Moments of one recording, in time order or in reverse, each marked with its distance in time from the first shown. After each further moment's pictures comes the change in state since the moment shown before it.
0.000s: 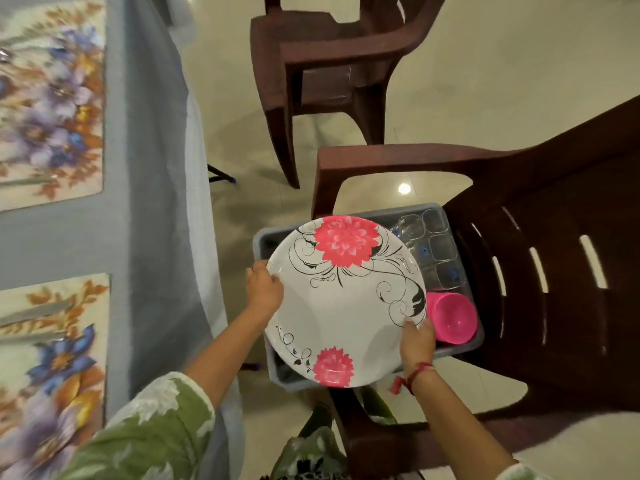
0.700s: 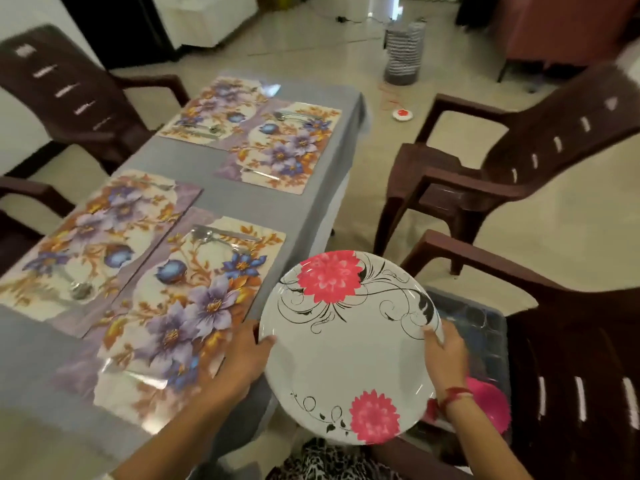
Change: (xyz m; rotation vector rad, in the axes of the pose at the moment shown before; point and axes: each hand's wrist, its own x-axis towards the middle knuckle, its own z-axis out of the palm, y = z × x) left_hand -0.259 -0.110 -0.149 -0.542 0.273 -0.137; right_hand -0.173 -0.092 -0.038 -0.255 -0.382 -0.755
